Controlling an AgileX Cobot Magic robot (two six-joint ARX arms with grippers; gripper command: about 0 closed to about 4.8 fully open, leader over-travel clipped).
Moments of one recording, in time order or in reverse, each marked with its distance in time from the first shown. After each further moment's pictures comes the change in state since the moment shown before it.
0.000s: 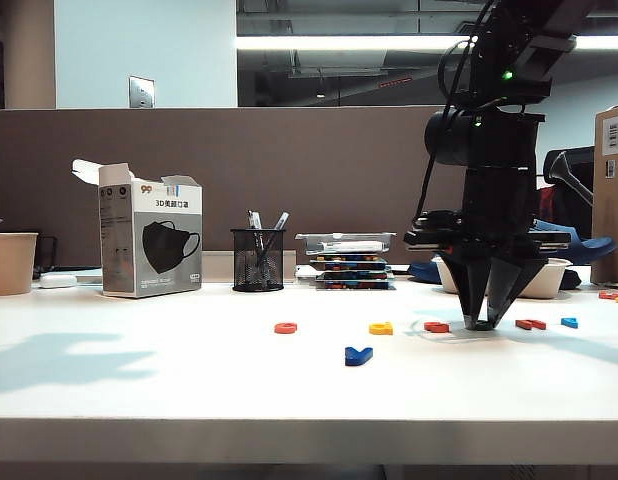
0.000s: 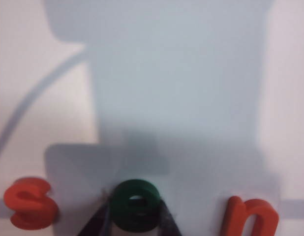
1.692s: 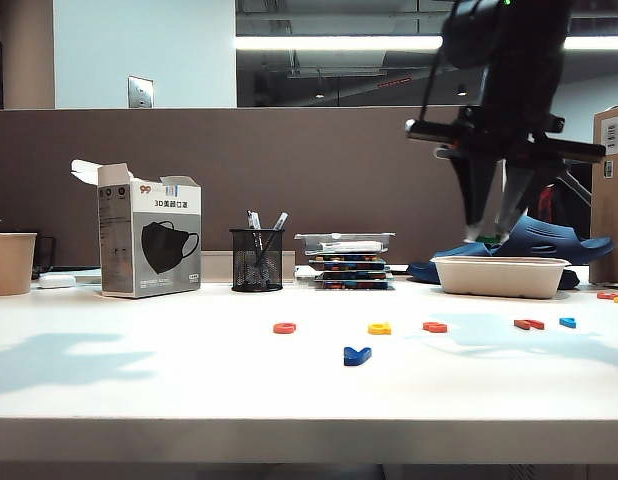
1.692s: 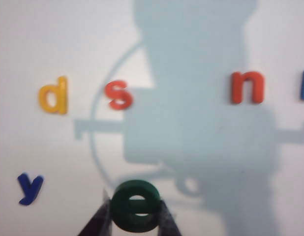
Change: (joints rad) left arm 0.000 0.000 0.000 0.000 0.000 0.000; right arm 0.044 -0.248 -0.005 -0.199 -0.080 0.232
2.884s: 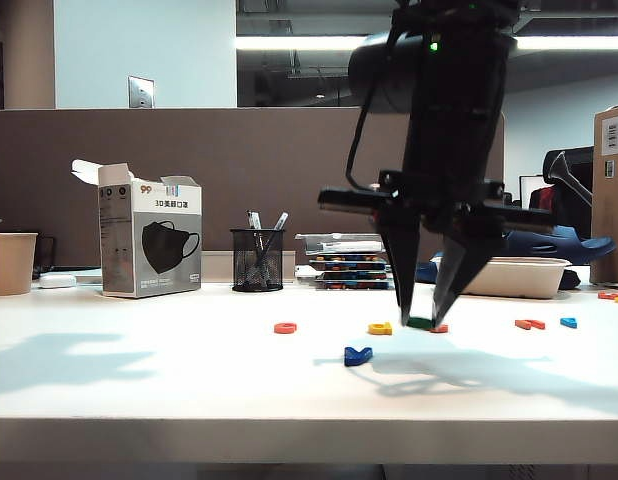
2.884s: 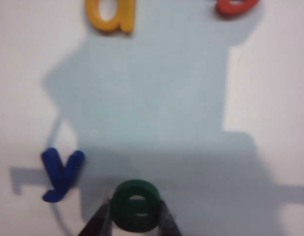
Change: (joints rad) left arm 0.000 0.000 0.000 0.000 0.000 0.000; right arm 0.261 -0.018 -0.290 0.259 0.088 0.289
